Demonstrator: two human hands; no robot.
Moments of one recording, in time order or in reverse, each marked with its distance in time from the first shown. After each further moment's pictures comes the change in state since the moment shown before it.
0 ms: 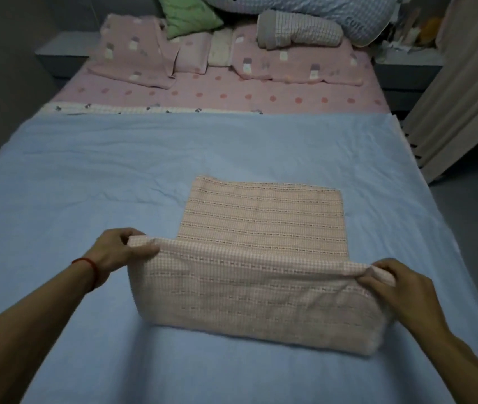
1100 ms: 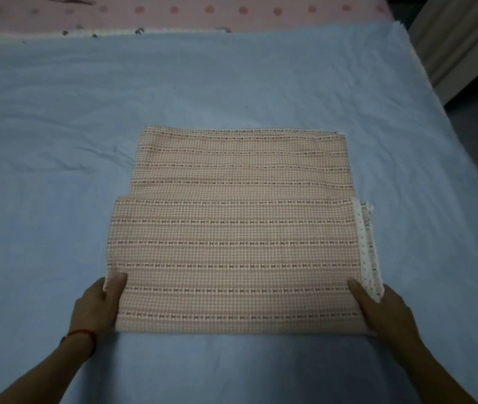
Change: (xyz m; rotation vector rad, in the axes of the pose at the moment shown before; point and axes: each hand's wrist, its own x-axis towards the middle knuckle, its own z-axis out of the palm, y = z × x) left_hand 0.045 -0.157 0.142 0.215 0.125 -0.143; right_hand -0.003 0.116 0.162 0.357 -0.144 0.583
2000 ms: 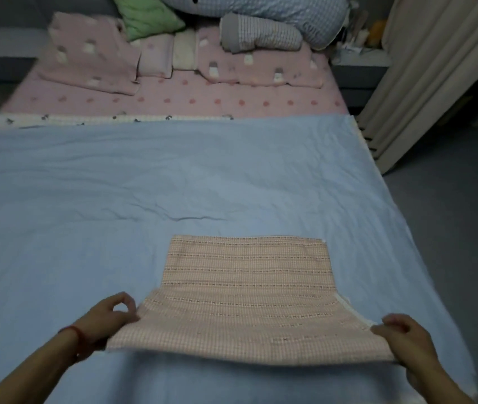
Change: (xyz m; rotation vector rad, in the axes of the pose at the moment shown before) left_hand -0.087 0.077 -0.183 -0.084 -0.494 -0.116; right_hand -0.138 -0.051 -0.120 0.191 0.196 0.142
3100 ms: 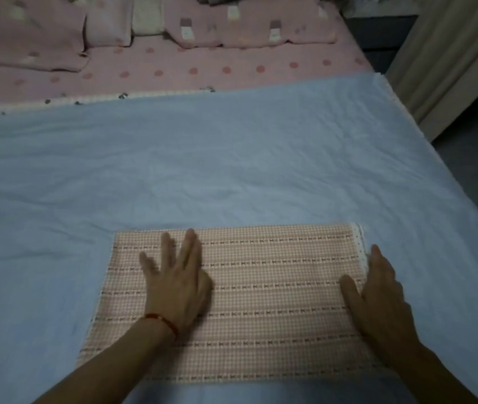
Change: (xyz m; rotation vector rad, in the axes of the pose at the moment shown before) left_hand 0.288 0.143 0.169 0.980 0.602 0.625; right_hand 0.224 -0.063 0.195 -0.588 -0.010 -0.434
